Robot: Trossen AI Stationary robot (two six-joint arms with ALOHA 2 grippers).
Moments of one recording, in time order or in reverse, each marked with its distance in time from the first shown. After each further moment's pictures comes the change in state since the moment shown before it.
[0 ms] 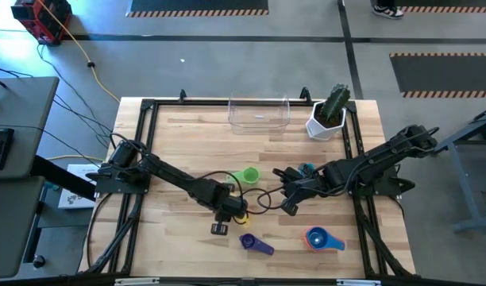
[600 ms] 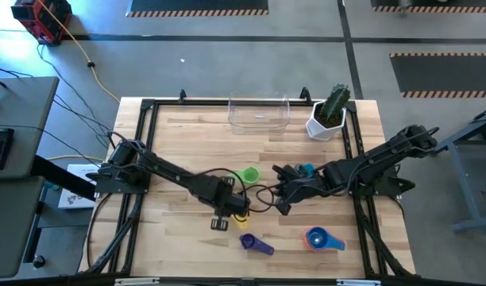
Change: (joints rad) left arm 0.011 -0.005 0.174 -0.256 -0.103 0.025; right arm 0.000 0.000 0.000 0.167 0.056 0.058
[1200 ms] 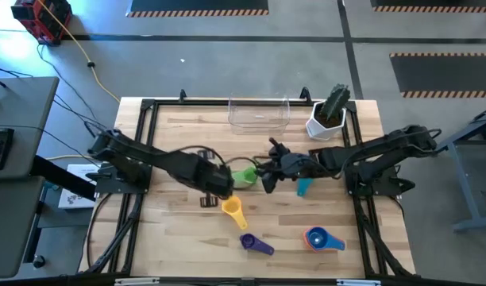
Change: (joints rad) left arm 0.048 -0.227 0.049 -0.315 -0.248 -0.148; right arm -0.192 0.000 0.000 0.331 -0.022 -0.092
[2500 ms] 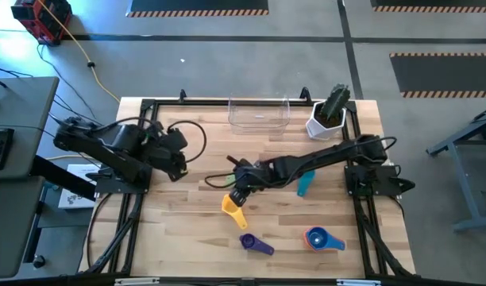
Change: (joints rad) left arm 0.003 -0.420 -0.075 -0.289 -0.184 -0.401; right arm -0.008 0.501 0.467 -0.309 -0.143 0.010
